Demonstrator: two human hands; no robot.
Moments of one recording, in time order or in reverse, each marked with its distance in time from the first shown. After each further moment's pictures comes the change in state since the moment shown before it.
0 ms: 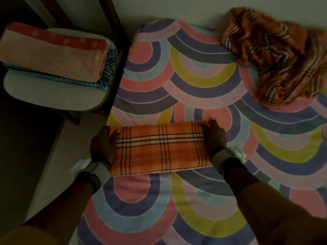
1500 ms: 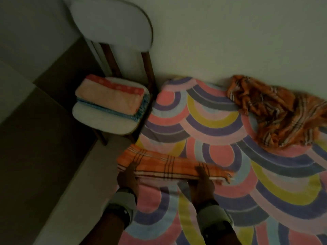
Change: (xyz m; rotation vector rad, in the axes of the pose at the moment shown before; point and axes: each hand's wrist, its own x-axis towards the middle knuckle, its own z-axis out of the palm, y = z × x) left_hand -0.070 0.054 -0.059 -1.157 0.141 -0.978; right_hand -0.148 -0.092 -0.036 1.390 -0.187 0.567
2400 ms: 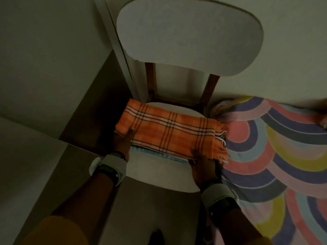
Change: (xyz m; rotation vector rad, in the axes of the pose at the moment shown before) left_hand 0.351 0.349 0.034 0.286 -0.256 0.270; right_hand 0.140 0.142 0.394 -0.052 -0.215 -0.186
